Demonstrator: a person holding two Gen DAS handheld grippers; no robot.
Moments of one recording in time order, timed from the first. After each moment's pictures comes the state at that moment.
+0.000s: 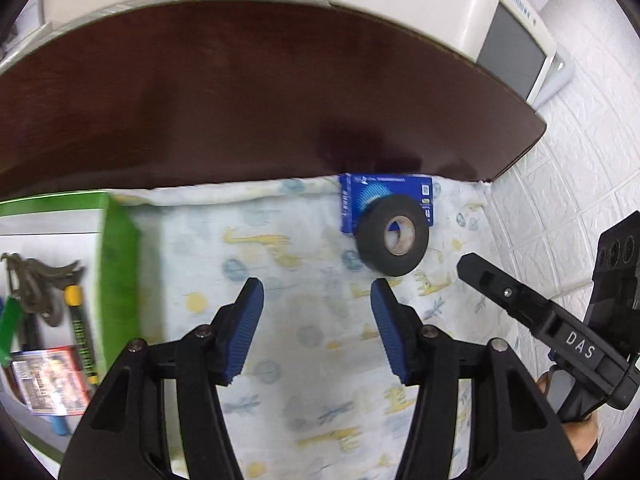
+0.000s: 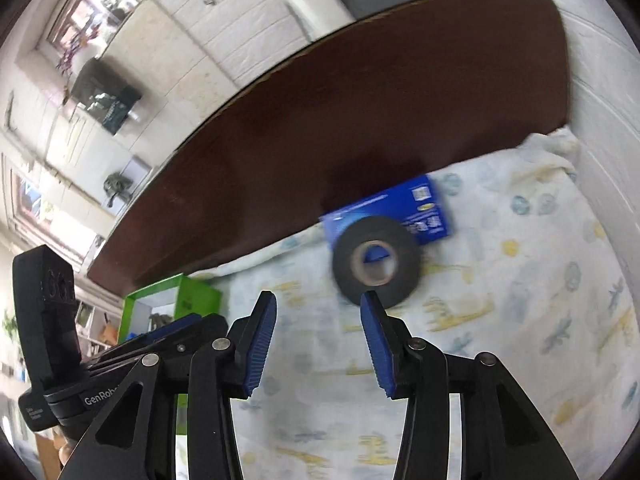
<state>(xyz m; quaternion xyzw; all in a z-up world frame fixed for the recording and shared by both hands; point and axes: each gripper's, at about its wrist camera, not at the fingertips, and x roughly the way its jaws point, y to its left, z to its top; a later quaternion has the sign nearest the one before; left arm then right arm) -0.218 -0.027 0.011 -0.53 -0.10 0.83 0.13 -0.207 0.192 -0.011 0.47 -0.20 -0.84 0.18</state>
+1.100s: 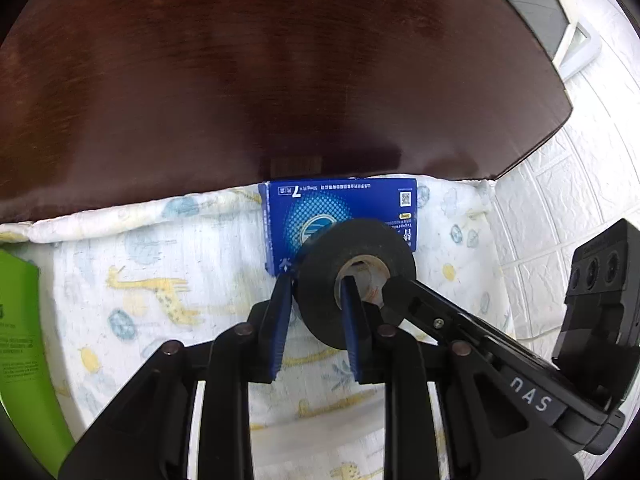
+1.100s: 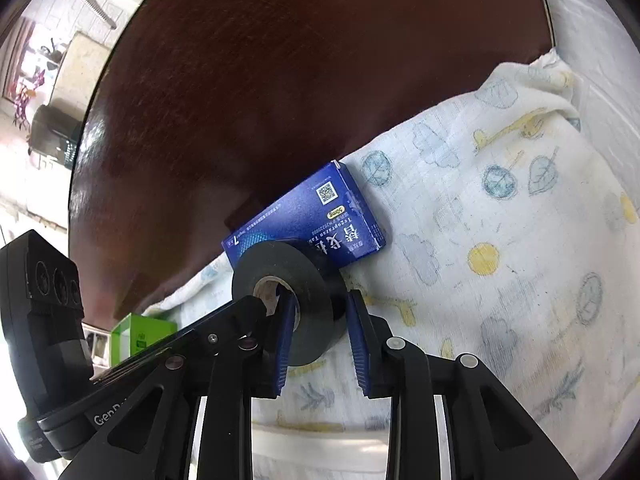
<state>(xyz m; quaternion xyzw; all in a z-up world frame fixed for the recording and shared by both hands) -0.269 0.037 -0.025 -0.54 -0.10 0.82 0.14 -0.249 0.224 -0.067 0.51 -0.26 -0.80 0.16</state>
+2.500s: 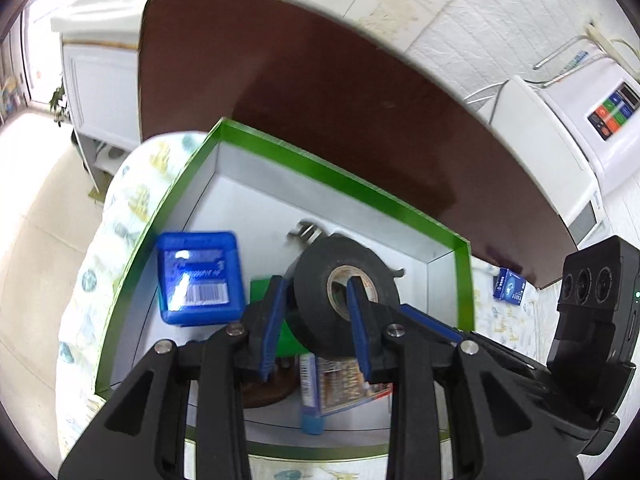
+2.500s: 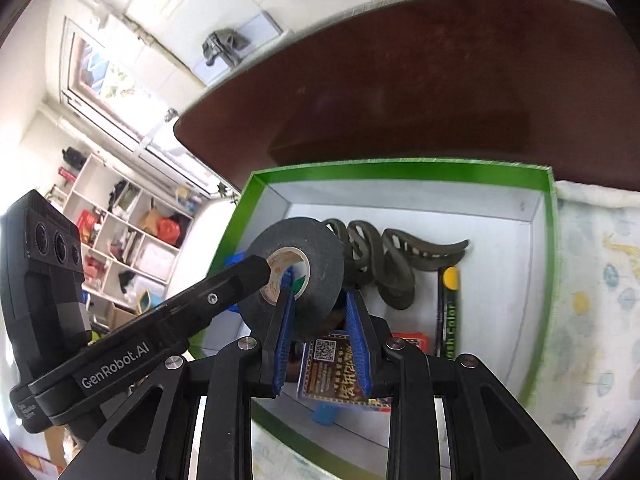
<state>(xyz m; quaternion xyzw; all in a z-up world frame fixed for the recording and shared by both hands) -0.127 -0.334 0.015 -0.45 -0.26 0.85 -0.01 -0.149 -0.134 -0.016 0.53 -0.08 -0.76 0.36</state>
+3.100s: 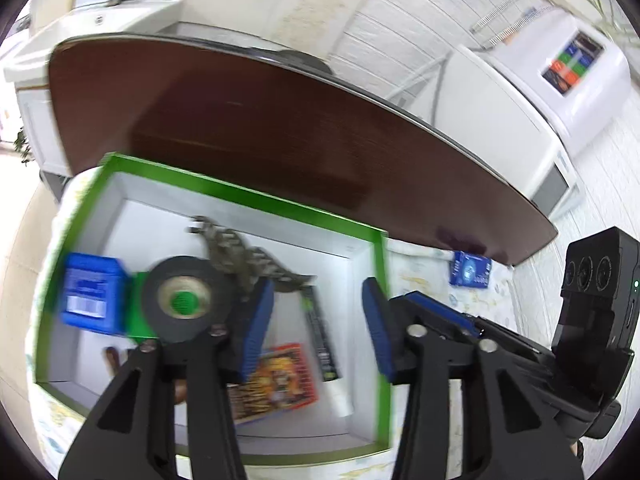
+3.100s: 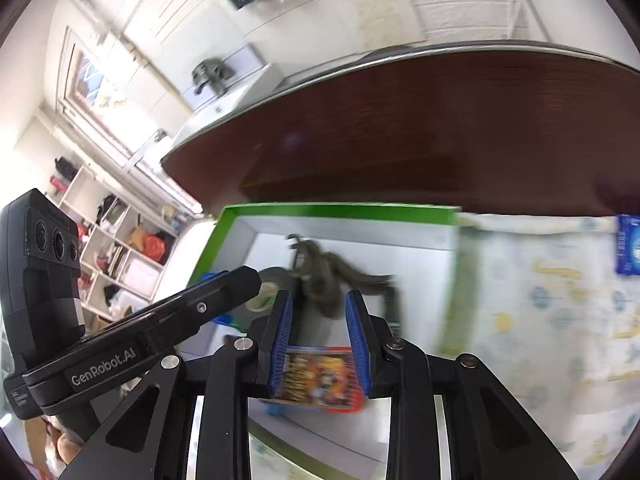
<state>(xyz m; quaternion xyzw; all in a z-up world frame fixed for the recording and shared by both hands) -0.153 -0.234 0.048 -0.44 -0.20 0.87 0.06 -0.163 -0.069 0.012 0.49 -0.08 -0.80 0.34</state>
